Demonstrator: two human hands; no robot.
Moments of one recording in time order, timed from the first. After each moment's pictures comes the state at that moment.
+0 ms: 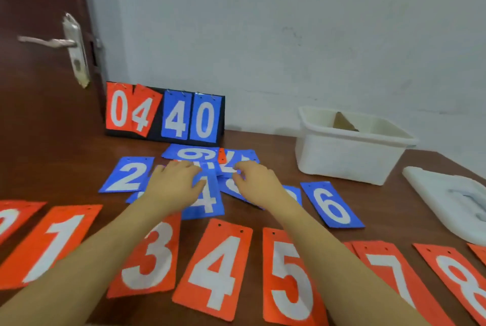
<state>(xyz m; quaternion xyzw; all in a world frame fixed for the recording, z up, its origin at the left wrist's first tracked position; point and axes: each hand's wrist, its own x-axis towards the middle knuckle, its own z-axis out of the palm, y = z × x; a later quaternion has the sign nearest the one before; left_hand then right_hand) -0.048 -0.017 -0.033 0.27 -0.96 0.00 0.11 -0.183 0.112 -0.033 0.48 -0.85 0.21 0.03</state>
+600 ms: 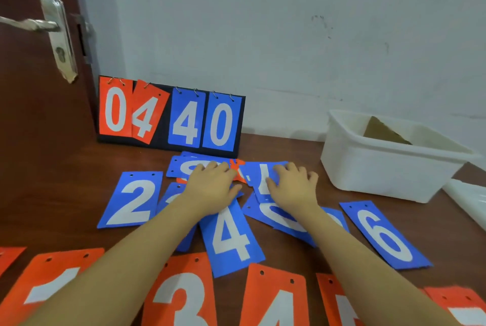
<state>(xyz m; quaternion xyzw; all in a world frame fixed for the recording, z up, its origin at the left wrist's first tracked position) -0.128 -0.093 -0.061 0.15 -0.98 0.03 0.11 -0.257 0.051 -0.072 0.33 -0.93 0.07 0.12</state>
